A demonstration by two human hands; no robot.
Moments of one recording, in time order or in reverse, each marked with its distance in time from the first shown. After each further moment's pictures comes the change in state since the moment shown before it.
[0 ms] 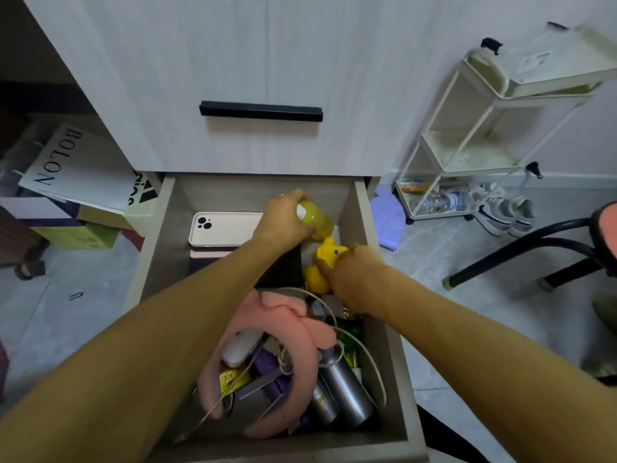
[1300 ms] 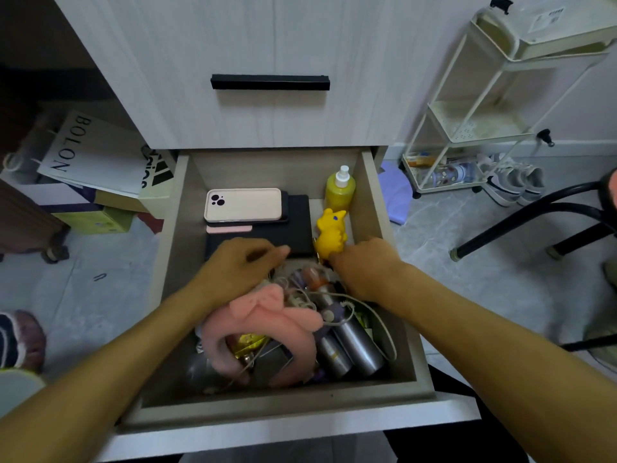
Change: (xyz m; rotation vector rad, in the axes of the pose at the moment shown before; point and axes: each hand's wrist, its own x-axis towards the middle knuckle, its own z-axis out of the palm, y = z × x) left_hand -0.138 -0.032 -0.068 -0.131 -0.277 0.007; right_hand -0.018 -0.031 0.016 0.251 0.112 0.046
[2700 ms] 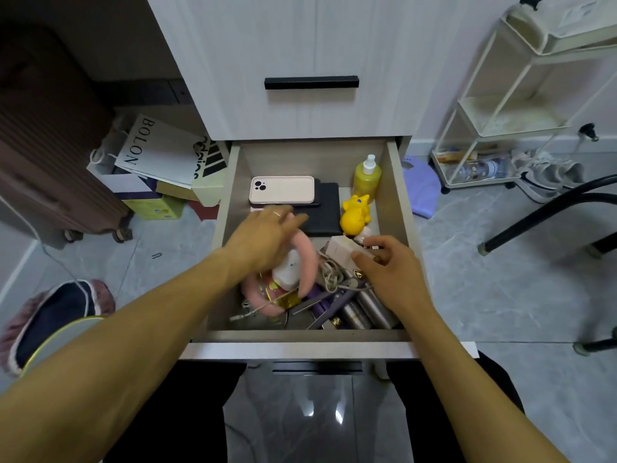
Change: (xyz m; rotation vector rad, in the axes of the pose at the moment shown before) left_hand -0.020 -0.004 -0.015 0.997 -0.077 0.086; right_hand -0.070 -0.062 0.016 1.644 0.554 0.538
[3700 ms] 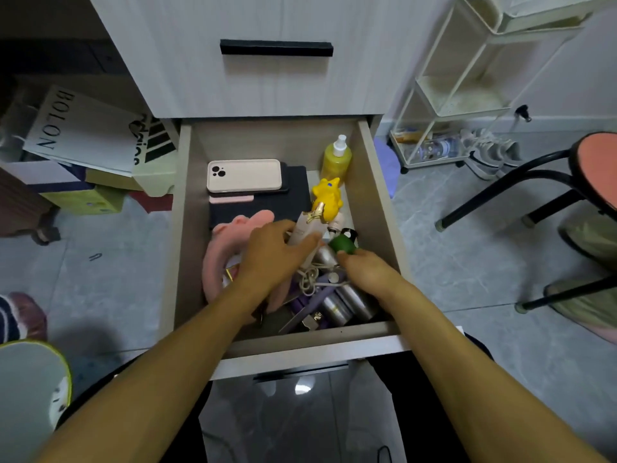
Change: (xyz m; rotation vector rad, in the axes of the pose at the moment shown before) left_hand 0.006 0.067 0.024 -0.986 0.269 -0.265; right_hand 0.018 0.002 0.013 -0.275 -0.262 0.442
